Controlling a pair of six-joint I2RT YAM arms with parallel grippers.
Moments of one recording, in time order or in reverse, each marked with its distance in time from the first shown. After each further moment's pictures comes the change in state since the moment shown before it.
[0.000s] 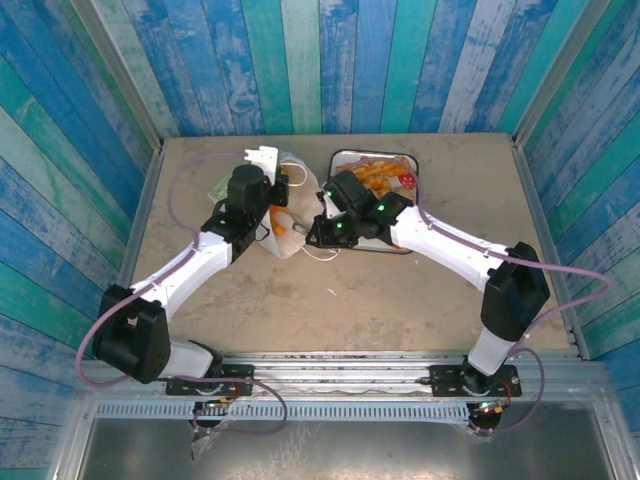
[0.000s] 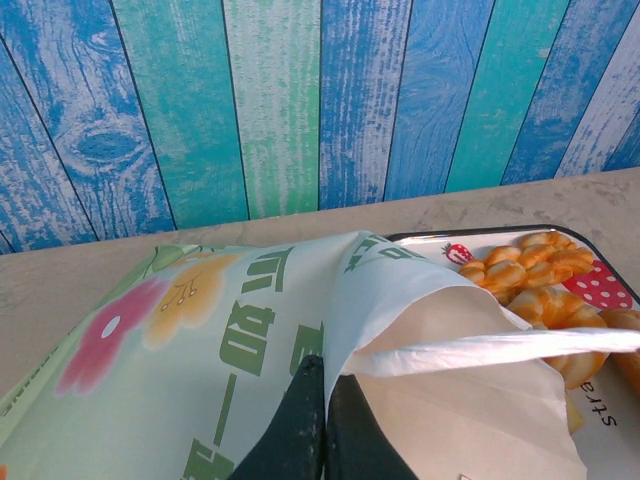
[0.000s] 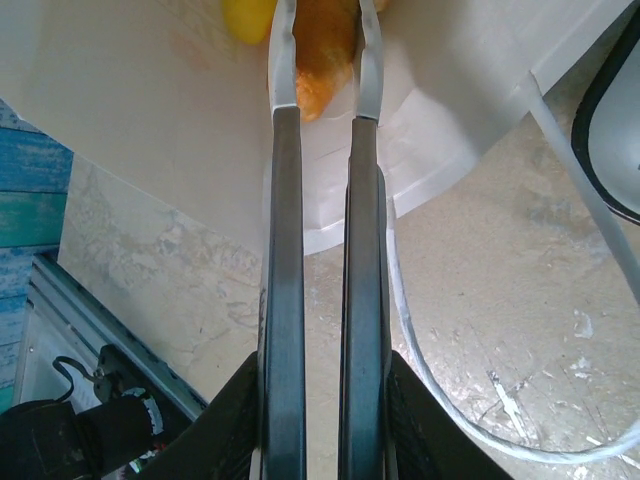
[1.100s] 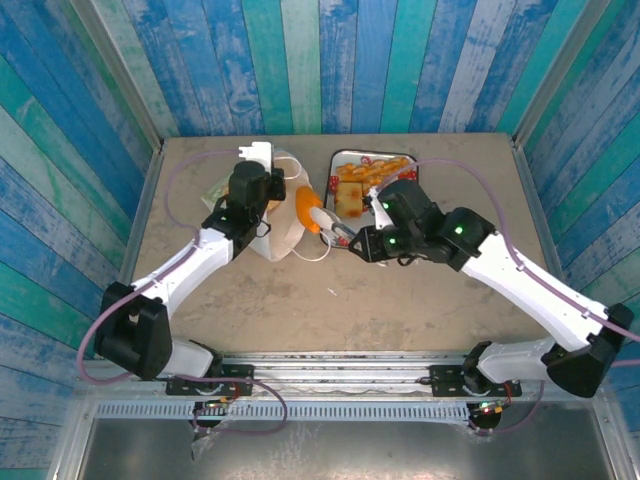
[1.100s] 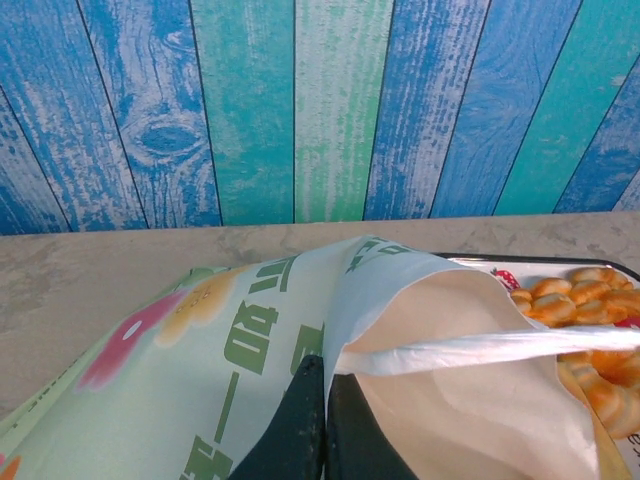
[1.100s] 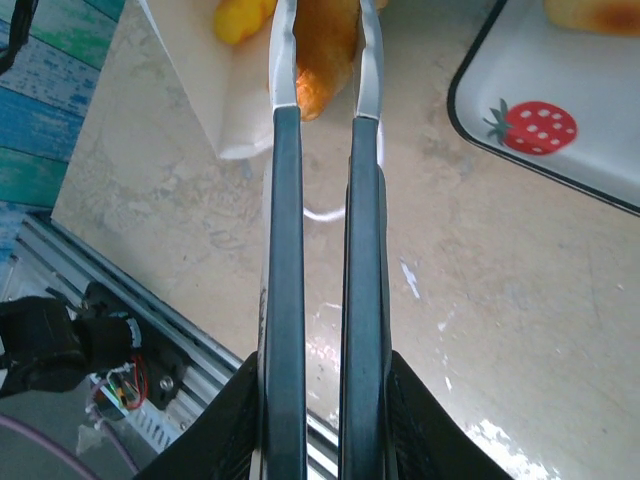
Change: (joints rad) left arm 0.000 0.023 0.039 -0.025 -0.121 -0.068; right arm 0.008 -0.442 -0.108 -0.278 0.124 -0.094
